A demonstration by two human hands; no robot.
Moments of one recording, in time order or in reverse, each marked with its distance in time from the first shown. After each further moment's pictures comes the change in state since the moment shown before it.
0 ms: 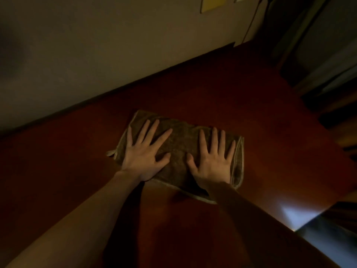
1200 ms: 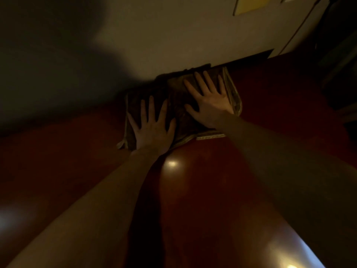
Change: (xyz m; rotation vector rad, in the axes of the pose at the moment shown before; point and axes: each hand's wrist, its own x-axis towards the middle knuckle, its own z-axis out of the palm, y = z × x) left_hand 0.111 -0.001 -0.026 -0.103 0.012 -0.517; right_hand 0.256 -0.021 -0.035 -0.087 -0.050 -0.573
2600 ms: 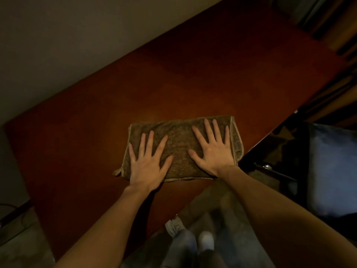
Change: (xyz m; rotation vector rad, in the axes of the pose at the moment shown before) left_hand -0.365 -0.310 0.054 0.088 -0.078 0.461; right_hand -0.376 -0.419 0.080 0.124 0.008 0.485
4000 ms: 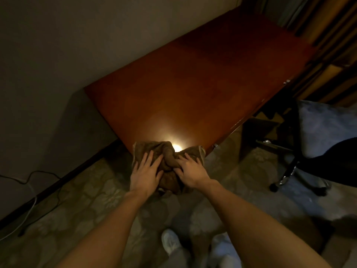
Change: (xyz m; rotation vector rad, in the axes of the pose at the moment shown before) left_hand -0.278 -0.186 -0.002 -0.033 -0.164 0.044; right_hand -0.217 -0.329 0.000 0.439 -0.393 0.054
